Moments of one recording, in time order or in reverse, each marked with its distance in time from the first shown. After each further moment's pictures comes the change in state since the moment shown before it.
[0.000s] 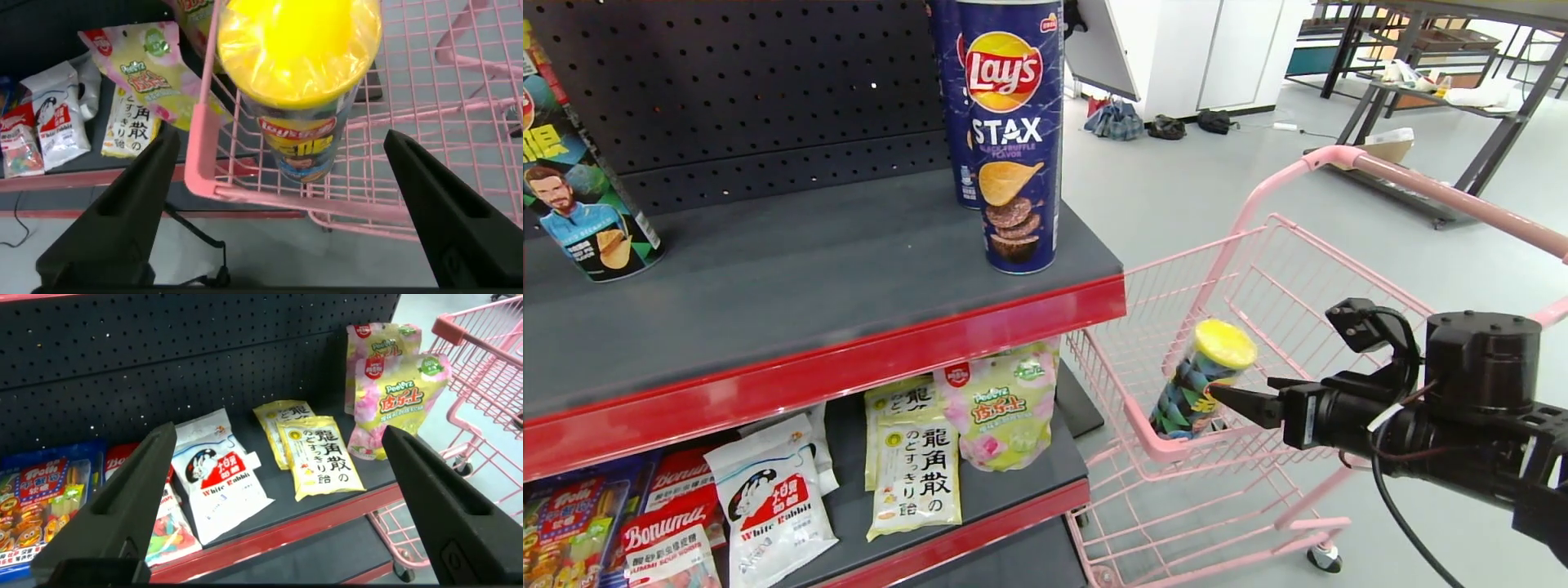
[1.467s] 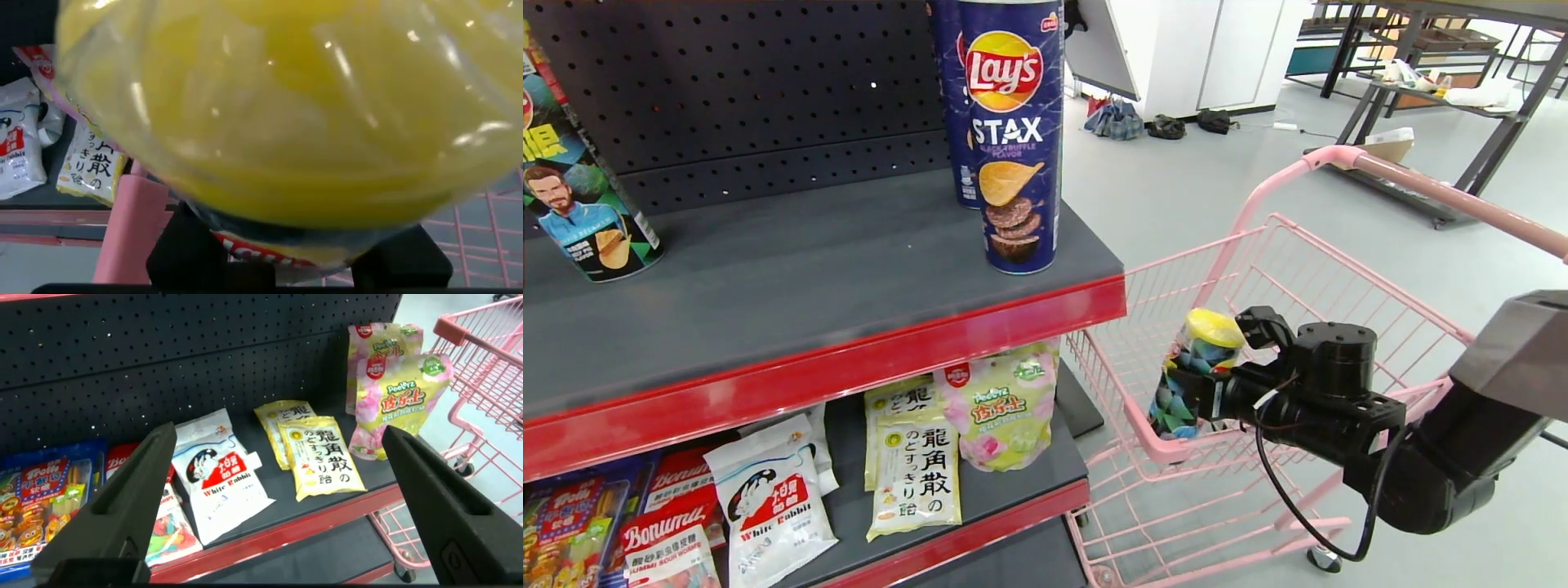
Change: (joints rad) left arm 0.000 0.000 0.000 0.000 0.000 0.000; right arm 0.019 0.438 -0.156 -0.344 -0.008 -0.017
